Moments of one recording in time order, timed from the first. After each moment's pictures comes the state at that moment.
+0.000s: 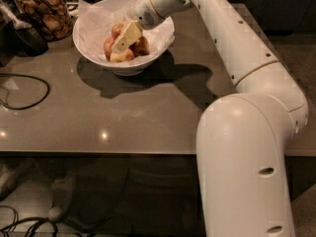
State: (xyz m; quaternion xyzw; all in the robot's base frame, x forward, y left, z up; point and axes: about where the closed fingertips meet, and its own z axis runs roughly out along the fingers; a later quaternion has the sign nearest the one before) arm 0.750 0.102 0.924 -0.60 0.66 0.26 0.37
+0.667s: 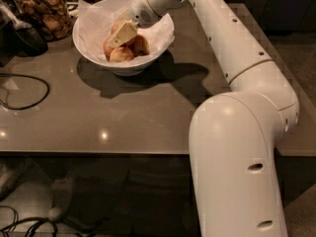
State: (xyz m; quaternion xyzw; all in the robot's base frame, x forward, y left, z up) arm 0.748 0.112 0.927 -0.61 0.65 0.26 0.37
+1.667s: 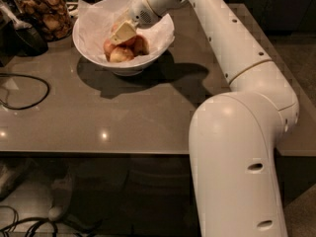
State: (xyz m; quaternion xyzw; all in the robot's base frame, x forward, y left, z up) arm 0.748 0.112 0.927 -0.61 0.65 0.26 0.37
